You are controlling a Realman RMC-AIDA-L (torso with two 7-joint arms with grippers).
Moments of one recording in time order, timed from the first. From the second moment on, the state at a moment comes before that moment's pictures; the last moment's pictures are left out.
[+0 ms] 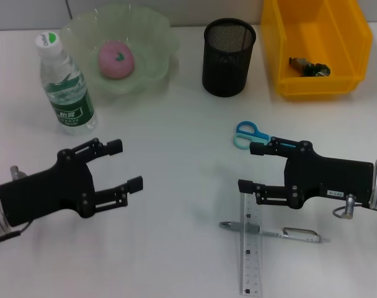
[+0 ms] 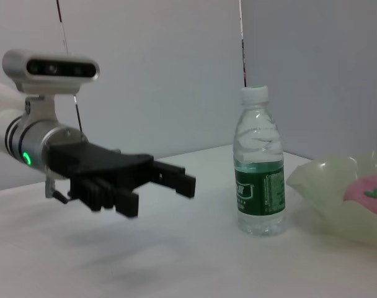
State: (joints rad) left arm -0.37 -2.06 0.60 0.43 1.91 1.67 -0.93; right arm 0.46 2.07 -0.82 -0.41 -1.83 -1.50 0.94
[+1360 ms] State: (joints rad) left arm -0.38 -2.07 0.65 0.23 1.92 1.52 -0.70; right arm 0.47 2.08 -0.72 -0.39 -1.82 -1.49 0.91
